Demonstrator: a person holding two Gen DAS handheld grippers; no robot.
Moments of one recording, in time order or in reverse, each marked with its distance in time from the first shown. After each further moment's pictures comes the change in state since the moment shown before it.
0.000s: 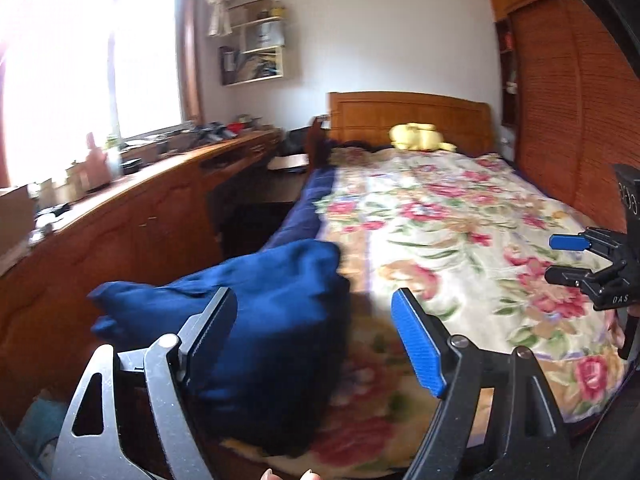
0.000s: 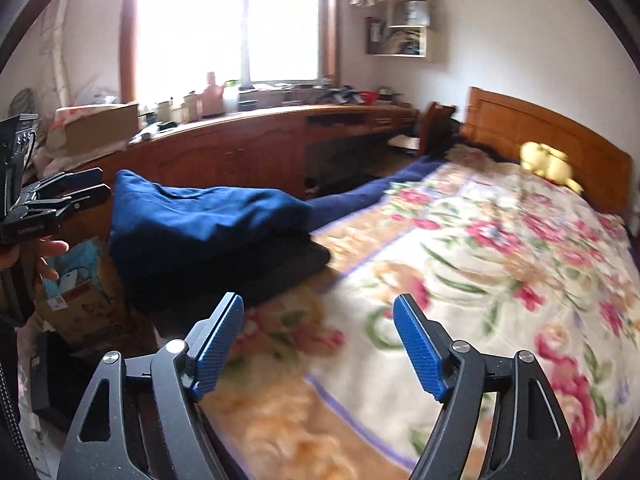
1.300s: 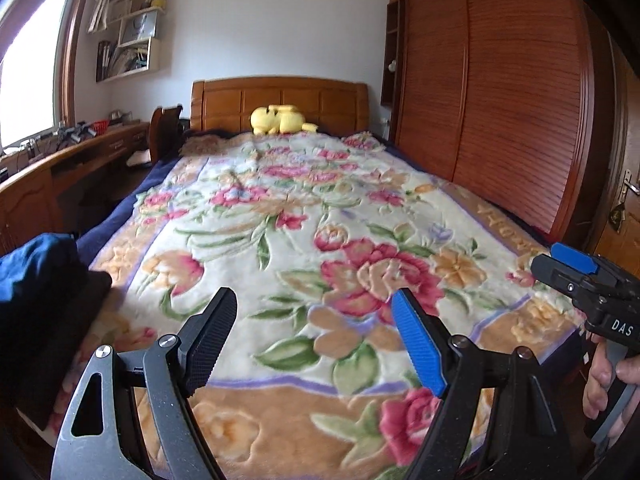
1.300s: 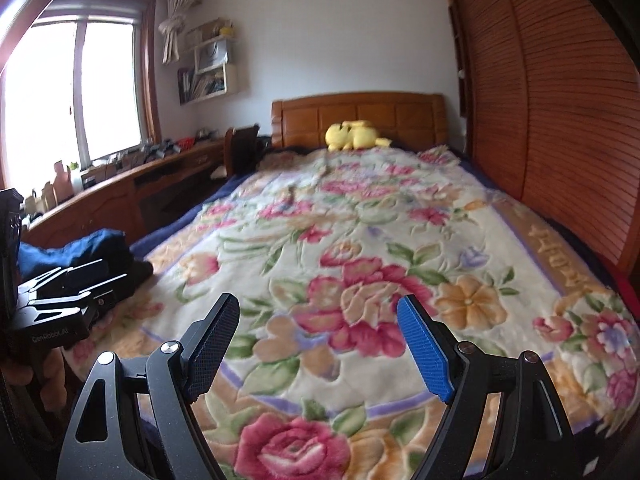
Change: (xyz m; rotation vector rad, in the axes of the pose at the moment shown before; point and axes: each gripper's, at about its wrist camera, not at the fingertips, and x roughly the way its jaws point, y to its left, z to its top) left arm 0.010 -0.326 -0.016 0.061 0.022 -0.341; right arm -0.199 -0.036 -0.110 0.373 -0.143 -0.485
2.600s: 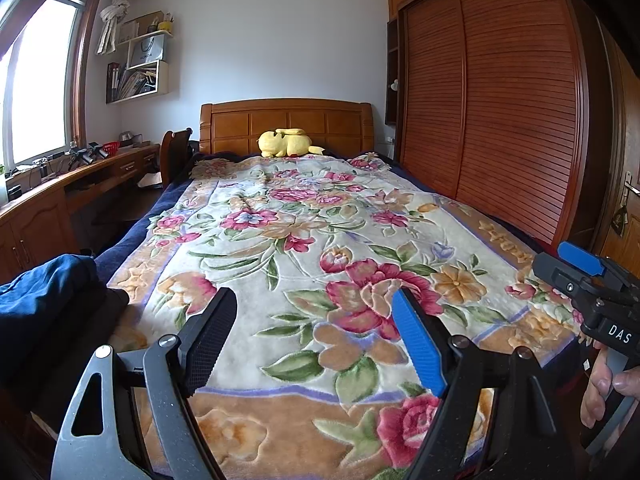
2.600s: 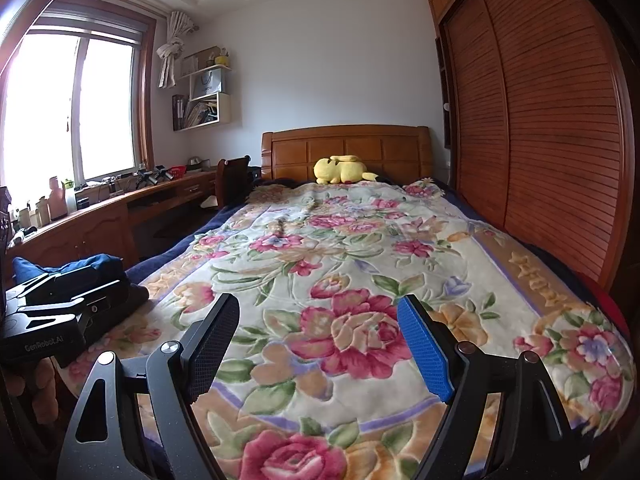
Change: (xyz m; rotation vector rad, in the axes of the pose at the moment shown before) left arm -0.025 -0.005 0.007 0.015 -0.057 0.031; right arm -0.040 0.016 -0.003 -0.013 -0.095 -0.044
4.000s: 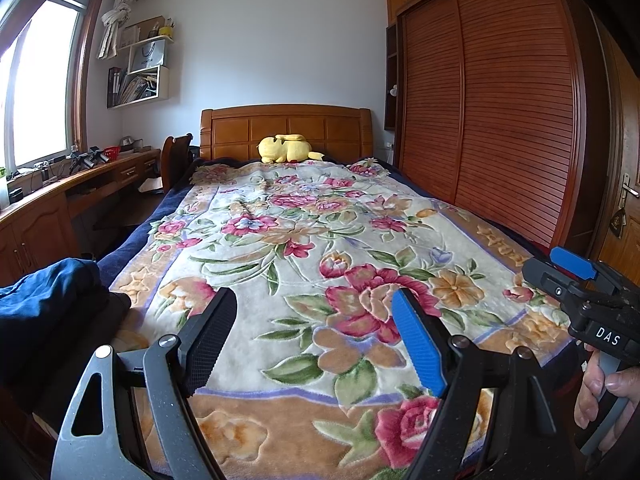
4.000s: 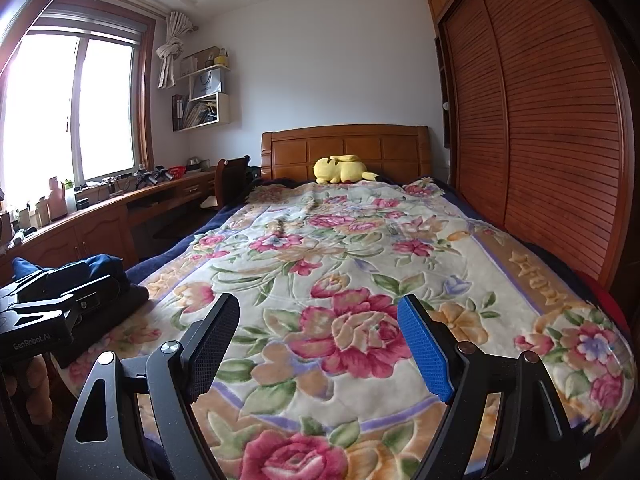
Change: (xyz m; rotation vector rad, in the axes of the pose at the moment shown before) left arm -0.006 0.003 0.000 -0.002 -0.015 0.001; right arm -0.001 0.004 0.000 0.004 -0.001 -0.003
